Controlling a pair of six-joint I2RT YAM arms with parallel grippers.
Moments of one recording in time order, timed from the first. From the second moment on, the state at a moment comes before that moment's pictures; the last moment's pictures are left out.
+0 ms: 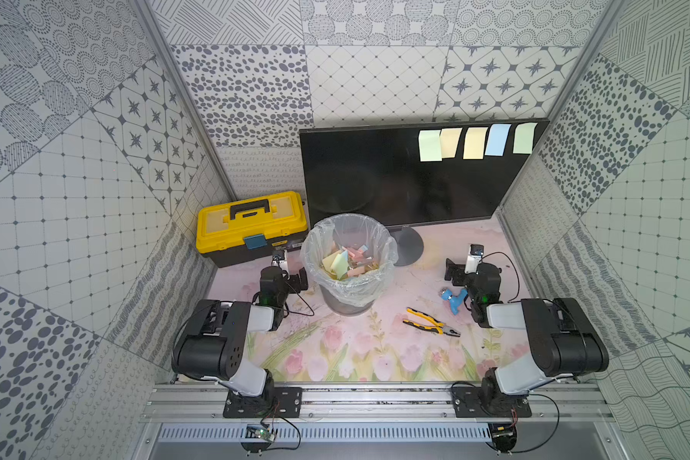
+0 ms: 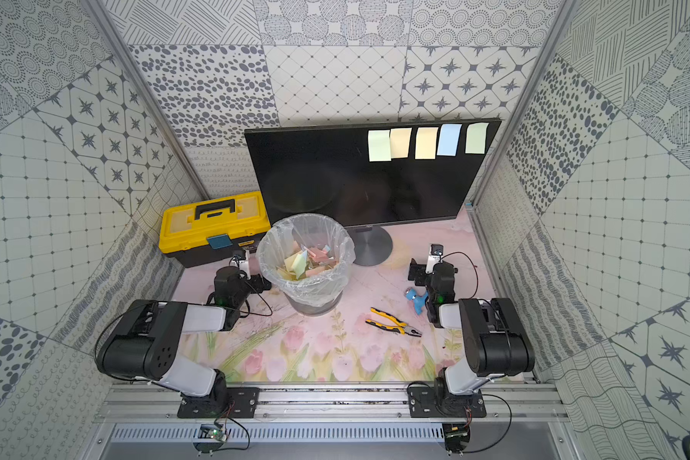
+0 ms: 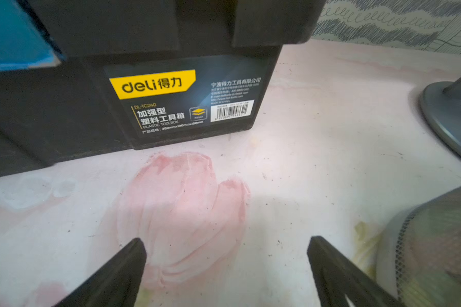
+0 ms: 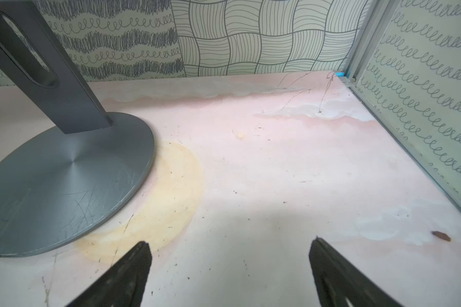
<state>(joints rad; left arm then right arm) -0.03 1.56 0.40 0.71 -0.01 -0.08 0.04 1.55 0.39 0.81 0.06 0.04</state>
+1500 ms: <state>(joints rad) -0.08 1.17 1.35 -0.70 0.24 -0.51 0.03 0.79 0.51 -0.12 0.28 0.45</state>
